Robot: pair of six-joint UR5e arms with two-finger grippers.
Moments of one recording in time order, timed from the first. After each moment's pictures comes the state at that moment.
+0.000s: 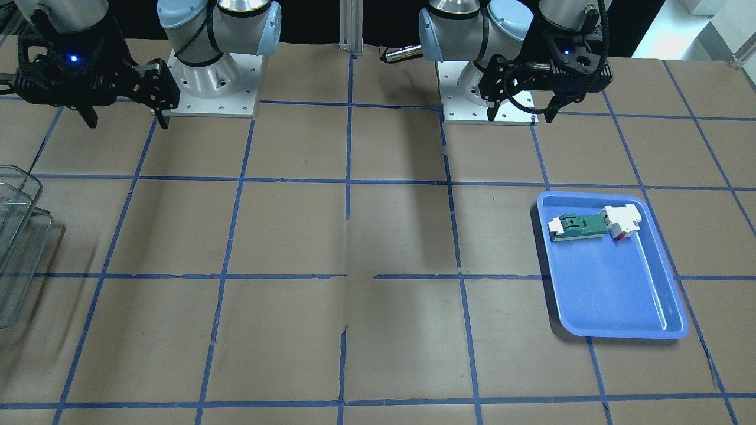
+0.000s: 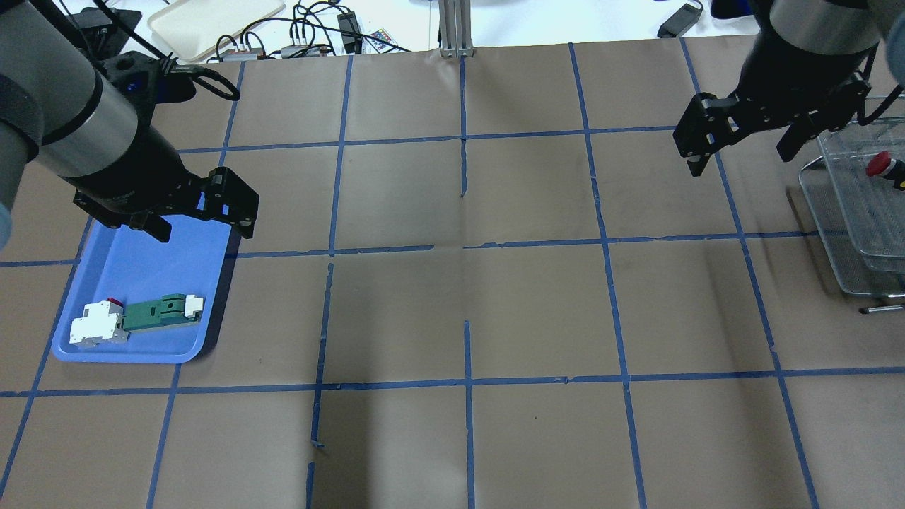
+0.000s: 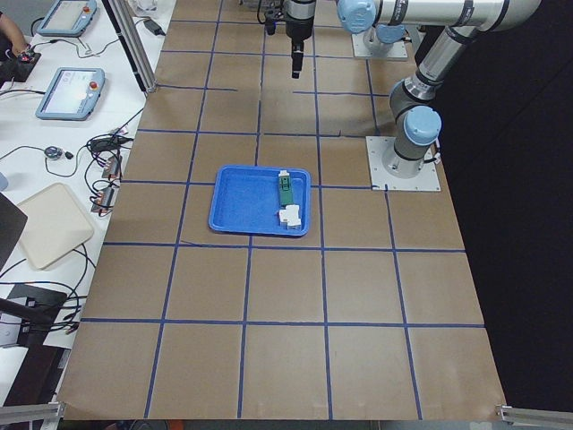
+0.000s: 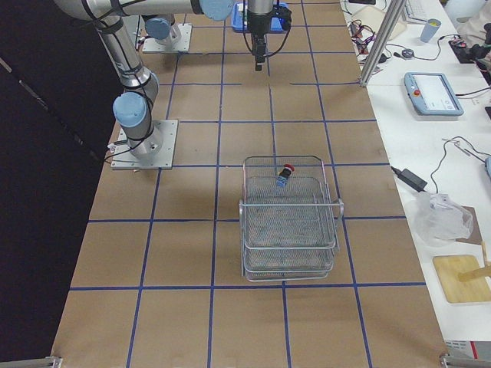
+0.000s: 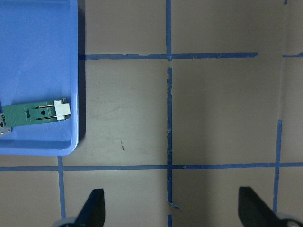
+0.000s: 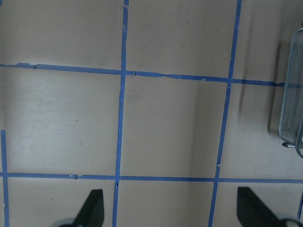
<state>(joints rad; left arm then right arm) -1.51 -1.36 -1.76 -1.55 1.56 0.06 1.51 -1.62 1.55 -1.50 -1.66 -0.13</state>
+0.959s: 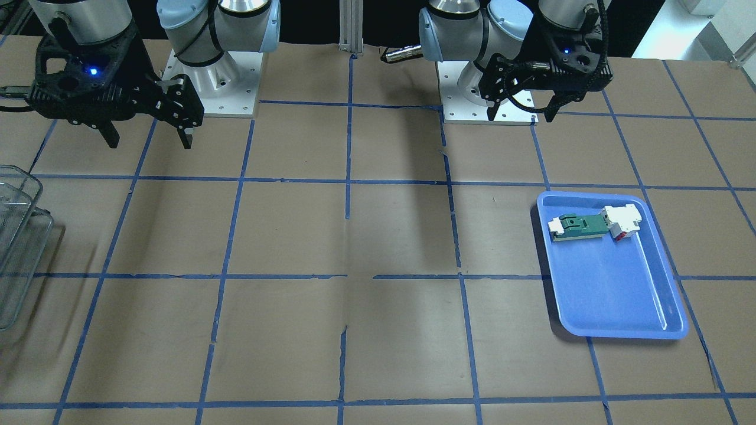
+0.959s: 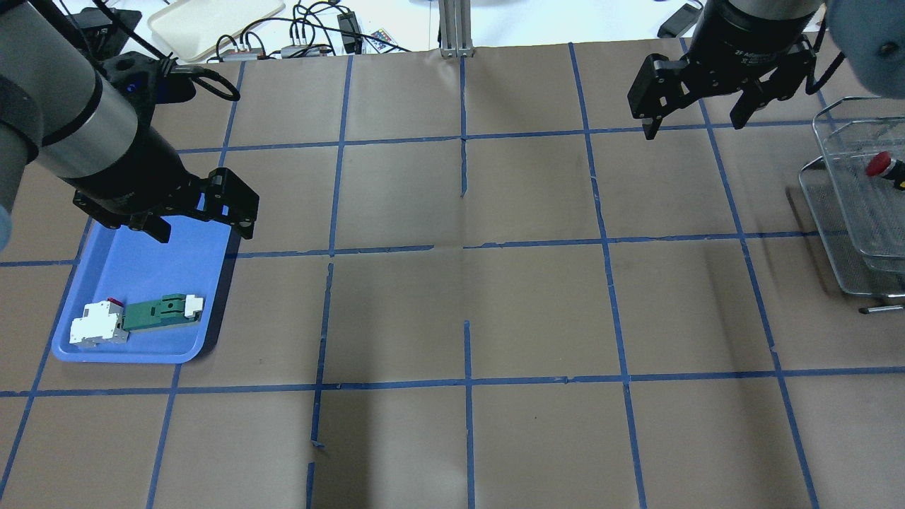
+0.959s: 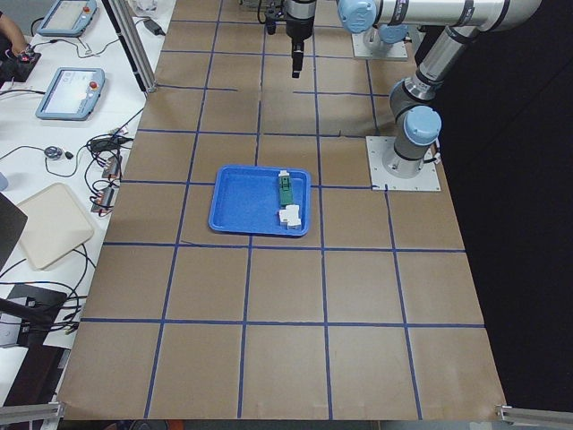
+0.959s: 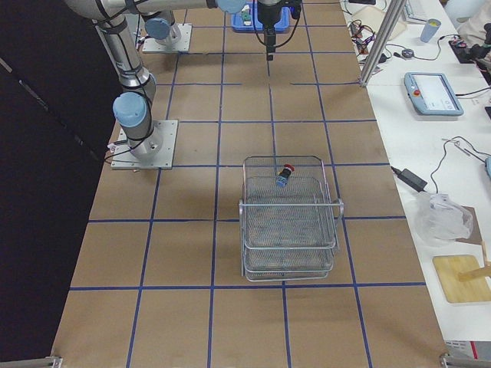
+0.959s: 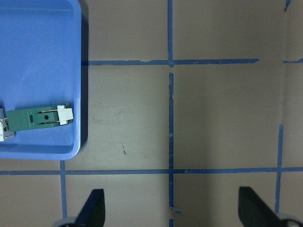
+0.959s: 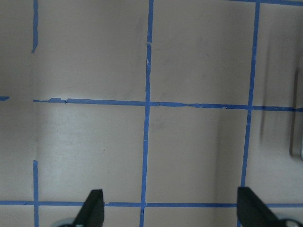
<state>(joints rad) -1.51 -1.36 -1.76 -1.55 1.57 0.06 1.58 -1.56 1.49 -1.55 -1.62 -0.05</state>
